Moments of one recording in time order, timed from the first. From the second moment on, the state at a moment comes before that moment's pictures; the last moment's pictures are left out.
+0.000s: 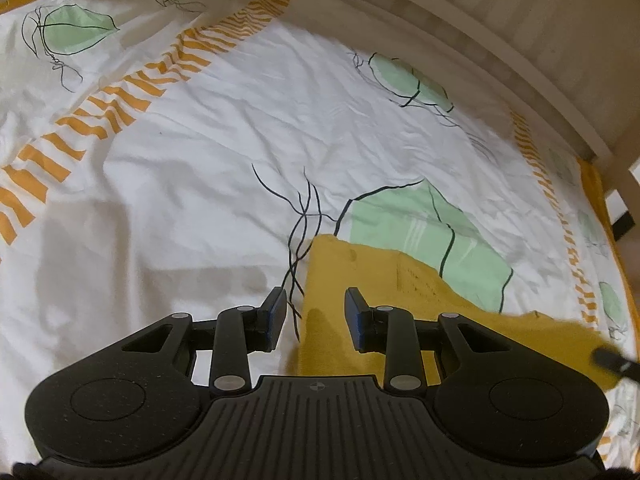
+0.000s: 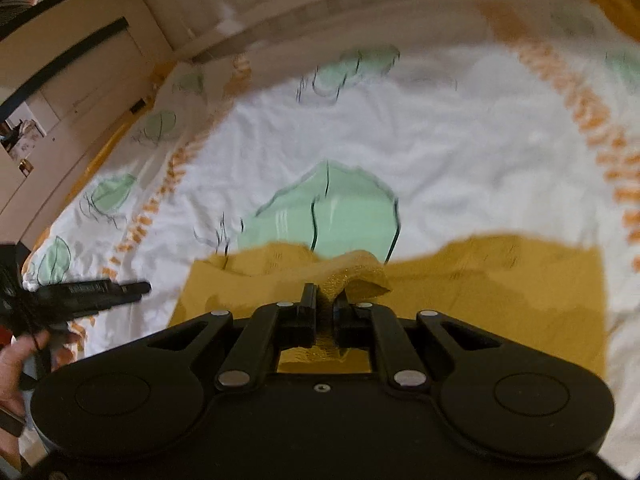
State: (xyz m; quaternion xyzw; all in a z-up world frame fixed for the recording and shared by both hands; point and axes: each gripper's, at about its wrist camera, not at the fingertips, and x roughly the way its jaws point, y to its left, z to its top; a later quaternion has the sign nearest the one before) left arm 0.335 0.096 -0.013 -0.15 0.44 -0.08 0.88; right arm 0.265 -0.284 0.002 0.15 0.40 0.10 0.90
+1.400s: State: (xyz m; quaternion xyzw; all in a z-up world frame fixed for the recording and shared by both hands) left arm 0.341 0.053 -0.078 -0.05 0.51 -0.13 0.85; right arm 0.244 -0.409 -0.089 0.24 0.45 -0.02 0.86
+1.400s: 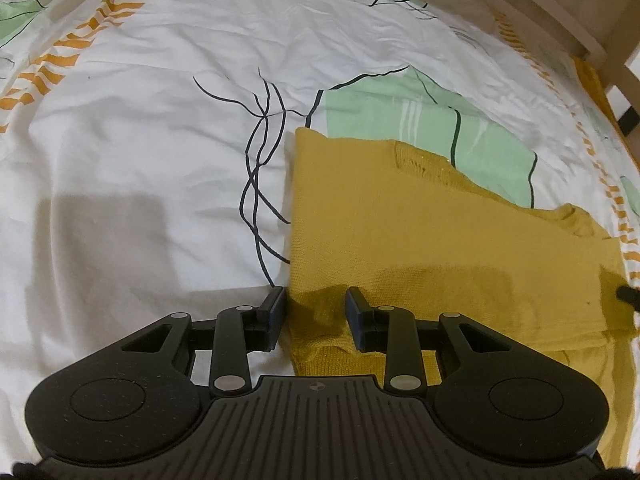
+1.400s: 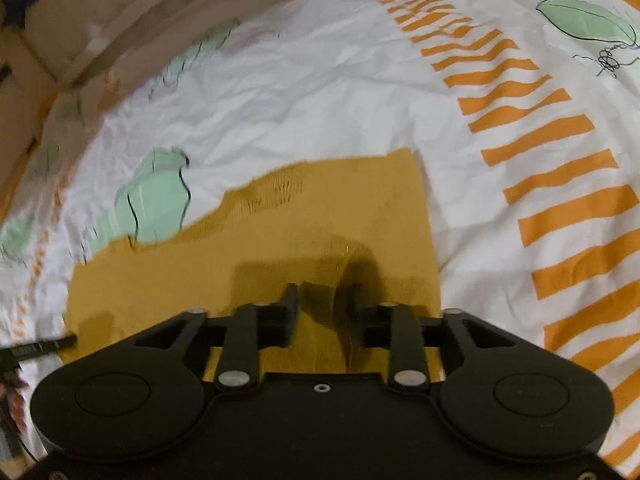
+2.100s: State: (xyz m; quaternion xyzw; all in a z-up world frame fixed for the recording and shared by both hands) left arm 0.341 0.053 -0.080 -0.05 0.51 -0.13 0.85; right arm 0.251 -0.413 -0.101 0.15 0.42 -0.10 0.89
